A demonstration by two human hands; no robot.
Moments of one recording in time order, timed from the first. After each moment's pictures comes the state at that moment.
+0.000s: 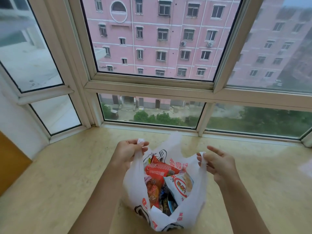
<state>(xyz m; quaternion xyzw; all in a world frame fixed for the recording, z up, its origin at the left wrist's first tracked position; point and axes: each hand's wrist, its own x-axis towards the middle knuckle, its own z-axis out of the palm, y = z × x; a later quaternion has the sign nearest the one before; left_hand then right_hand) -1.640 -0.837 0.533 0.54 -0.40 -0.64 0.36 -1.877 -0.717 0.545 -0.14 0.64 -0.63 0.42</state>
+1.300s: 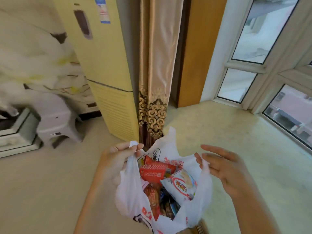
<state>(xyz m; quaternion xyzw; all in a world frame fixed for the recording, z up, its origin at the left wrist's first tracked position) -1.417 -0.338 0.577 0.68 -0.01 -0.30 0.66 -1.594 -0.525 0.570 -0.52 0.40 -0.22 0.72</state>
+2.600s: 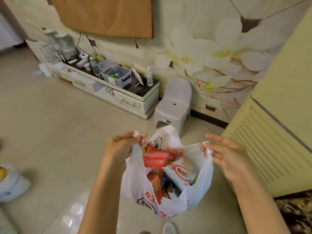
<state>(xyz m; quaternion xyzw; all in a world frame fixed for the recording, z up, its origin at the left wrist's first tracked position) -0.916 0.035 0.541 0.60 0.28 -0.02 0.75 -0.901 -0.223 0.541 -0.63 0.22 0.09 0.74</state>
